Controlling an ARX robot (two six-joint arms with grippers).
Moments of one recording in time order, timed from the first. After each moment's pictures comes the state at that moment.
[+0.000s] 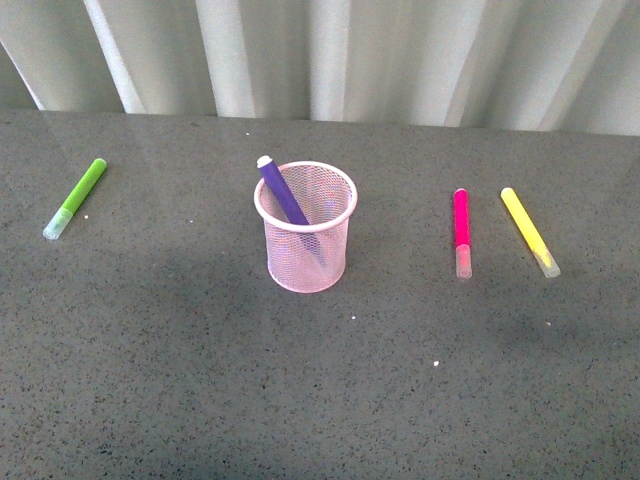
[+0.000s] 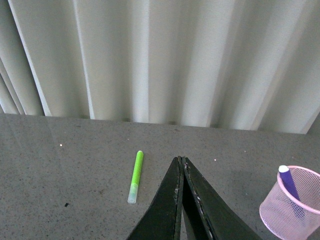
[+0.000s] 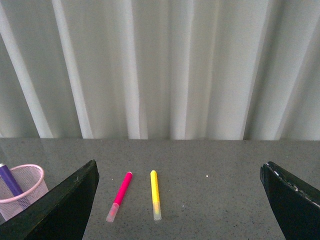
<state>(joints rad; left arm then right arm) 0.11 0.86 0.03 0.82 0.11 -0.01 0.00 0.00 0.02 0.00 0.00 0.00</state>
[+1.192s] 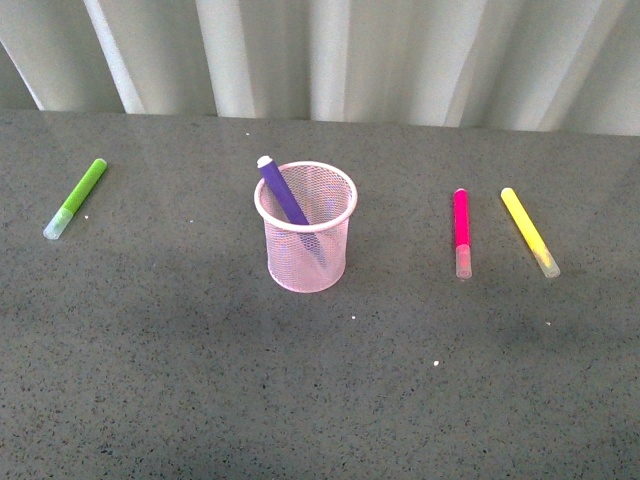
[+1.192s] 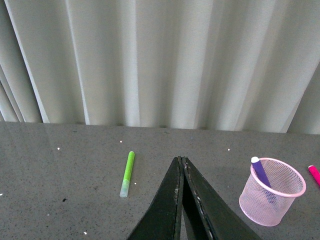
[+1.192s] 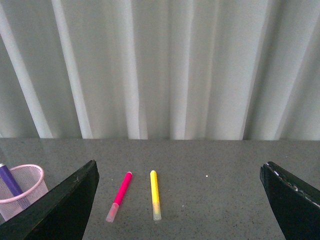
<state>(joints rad) 0.00 0.21 0.01 0.21 0.00 -0.01 0.00 0.00 0.02 0.00 0.00 0.00</state>
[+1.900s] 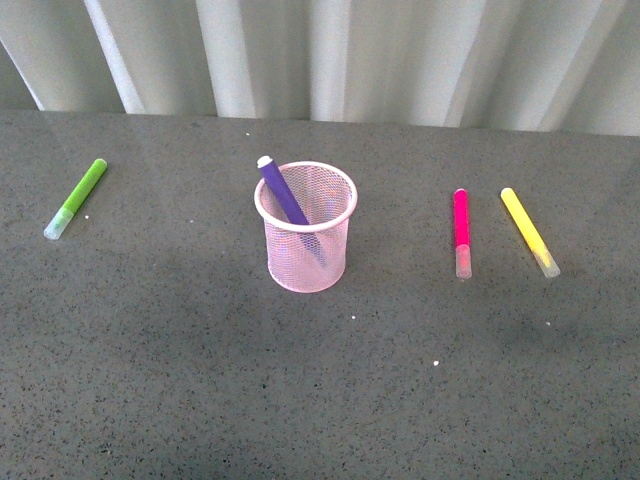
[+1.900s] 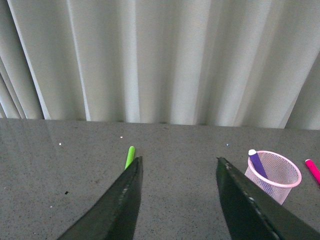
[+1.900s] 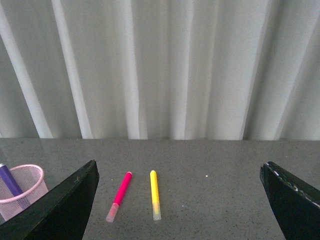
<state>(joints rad) 0.00 0.00 0.01 0.00 0.00 -0.01 0.00 0.00 0.02 0.00 0.00 0.00</state>
